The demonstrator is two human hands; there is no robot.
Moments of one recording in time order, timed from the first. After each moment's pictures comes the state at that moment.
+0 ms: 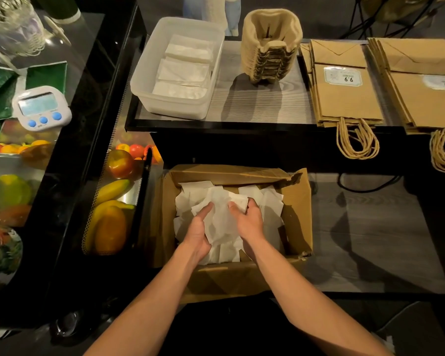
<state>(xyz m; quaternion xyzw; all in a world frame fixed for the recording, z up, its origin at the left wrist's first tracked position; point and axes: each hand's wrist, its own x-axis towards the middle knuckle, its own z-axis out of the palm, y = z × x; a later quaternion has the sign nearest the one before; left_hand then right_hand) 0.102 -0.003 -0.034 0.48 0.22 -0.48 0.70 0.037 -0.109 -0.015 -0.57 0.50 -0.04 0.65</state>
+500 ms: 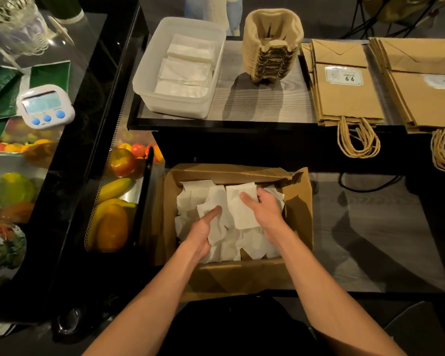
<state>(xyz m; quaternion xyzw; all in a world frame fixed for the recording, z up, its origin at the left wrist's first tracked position) 0.099 0.000 -0.052 0.55 0.19 -0.48 0.65 0.026 -0.153 0.004 -0.63 0.40 -0.01 0.67</state>
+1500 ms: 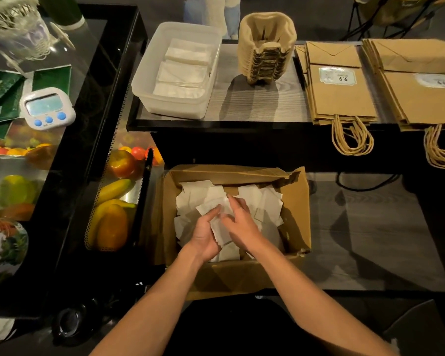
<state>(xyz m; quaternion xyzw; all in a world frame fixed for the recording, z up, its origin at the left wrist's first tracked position) 0.086 -0.005 -0.036 0.42 0.19 -0.53 0.71 0.023 -0.104 -0.005 -0.78 0.30 0.07 0.55</state>
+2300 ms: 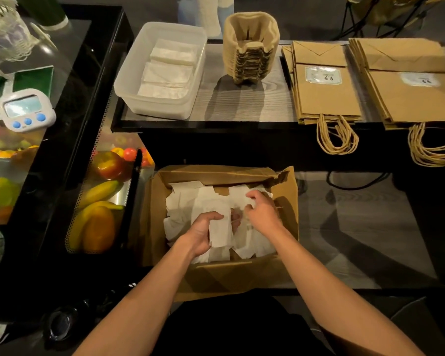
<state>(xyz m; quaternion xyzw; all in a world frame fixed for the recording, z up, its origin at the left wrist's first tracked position) 0.090 -0.025 -0.033 0.48 0.15 -0.60 0.62 0.005 -0.189 -0.028 -0.82 0.40 0.06 0.41</state>
